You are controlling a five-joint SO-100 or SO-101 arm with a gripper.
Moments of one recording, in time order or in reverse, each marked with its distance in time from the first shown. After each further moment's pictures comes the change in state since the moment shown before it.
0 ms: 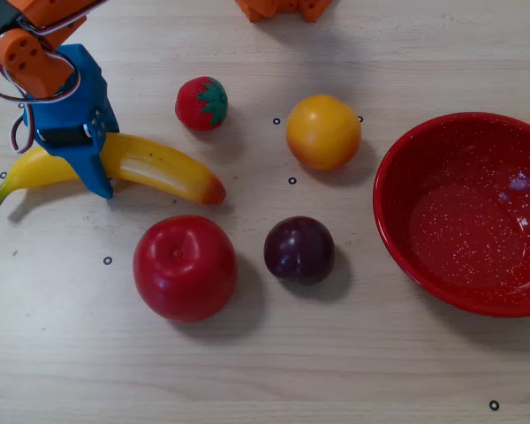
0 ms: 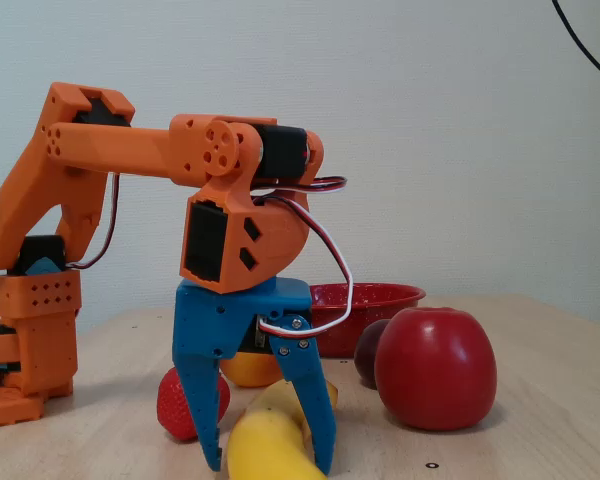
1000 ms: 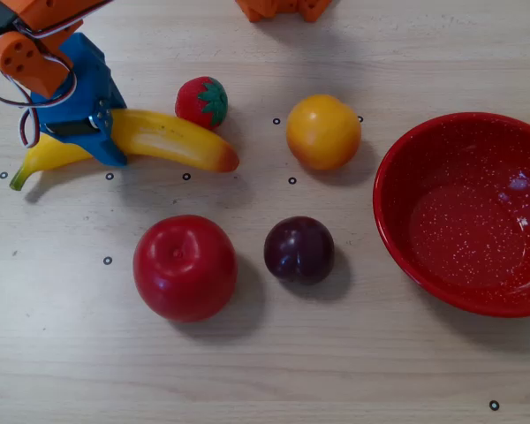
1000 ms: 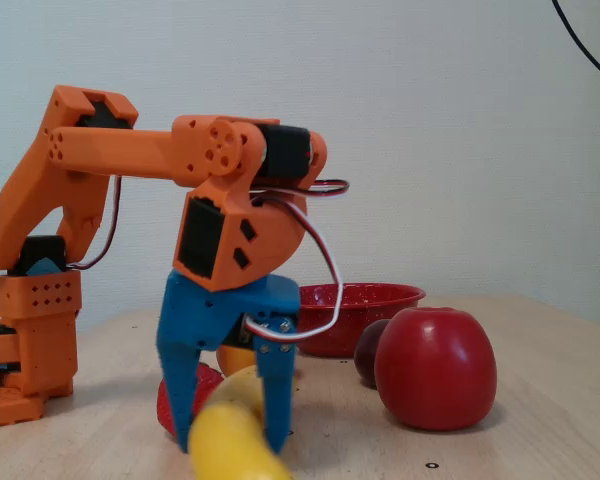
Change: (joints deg) arm -0.1 -0.4 -5.3 8.1 -0.1
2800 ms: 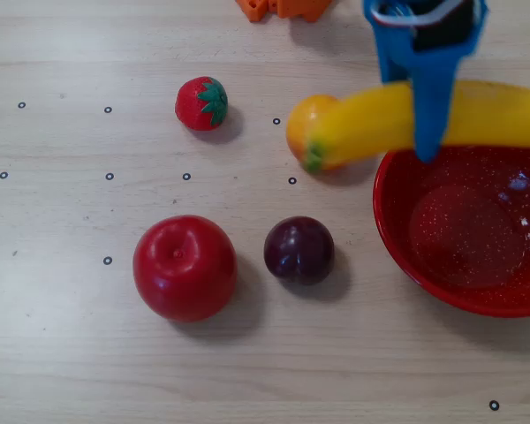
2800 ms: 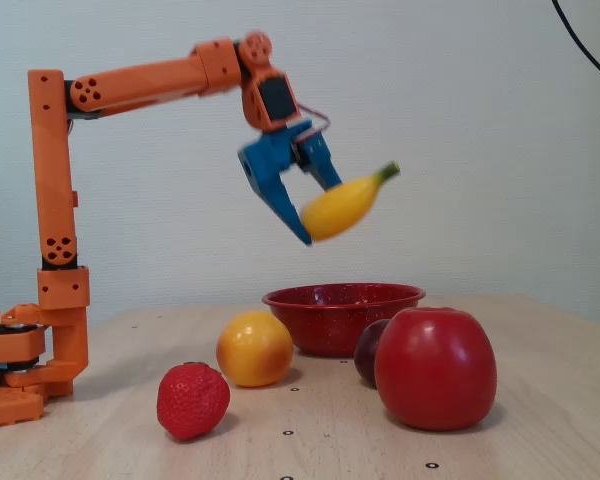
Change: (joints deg) arm 61.3 44.6 27.3 -23.3 -43.5
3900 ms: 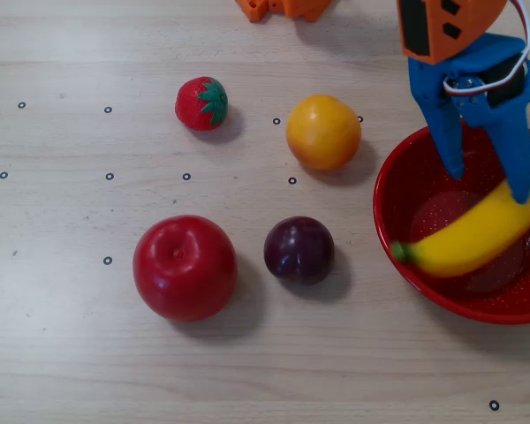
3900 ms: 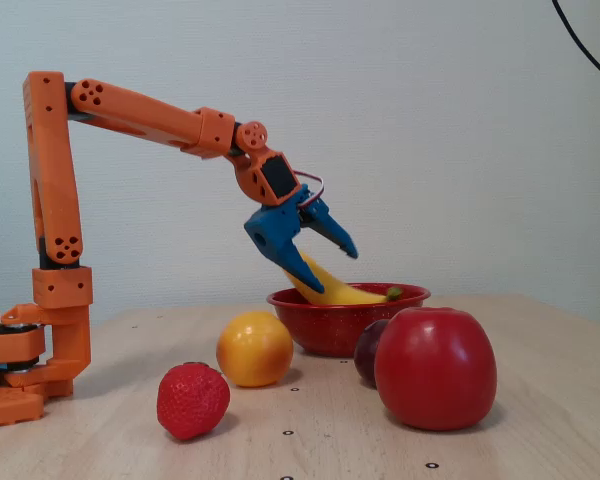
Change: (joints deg) arm 8.9 2.2 25.0 -33.3 8.3
